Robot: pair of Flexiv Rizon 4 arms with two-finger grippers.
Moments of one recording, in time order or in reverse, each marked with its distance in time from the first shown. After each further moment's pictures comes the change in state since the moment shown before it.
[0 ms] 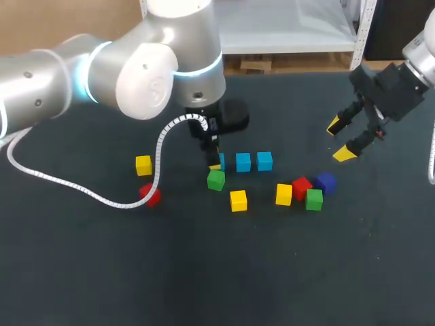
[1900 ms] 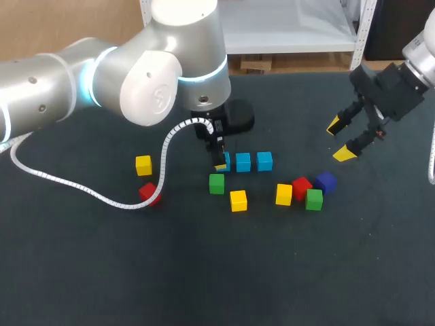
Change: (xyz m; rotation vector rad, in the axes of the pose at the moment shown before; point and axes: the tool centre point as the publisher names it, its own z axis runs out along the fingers) left arm -0.013 0.006 0.004 -0.044 -0.018 0.006; right arm 0.000 0.000 0.000 0.000 0.000 0.000
